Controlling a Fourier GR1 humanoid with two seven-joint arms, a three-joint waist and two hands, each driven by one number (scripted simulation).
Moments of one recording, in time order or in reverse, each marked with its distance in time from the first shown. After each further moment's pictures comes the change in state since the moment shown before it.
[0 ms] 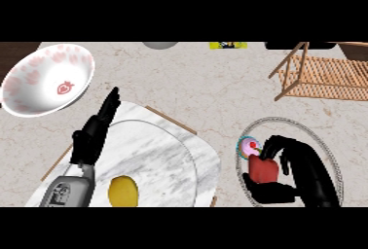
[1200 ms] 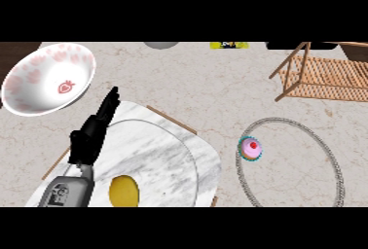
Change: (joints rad) left arm 0.003 -0.005 0.012 -0.018 -0.006 -0.021 0.008; right arm -0.431 -0.309 -0.565 -0.347 -0.267 0.153 0.429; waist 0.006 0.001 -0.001
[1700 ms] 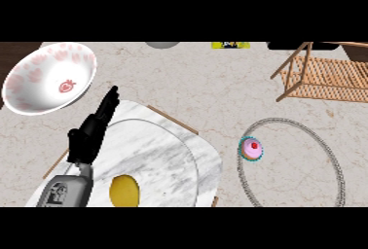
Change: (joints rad) left arm -0.007 0.001 0.014 0.007 0.004 -0.020 0.001; right arm -0.190 -0.175 -0.099 0.298 0.003 -0.061 -0.072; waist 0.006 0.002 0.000
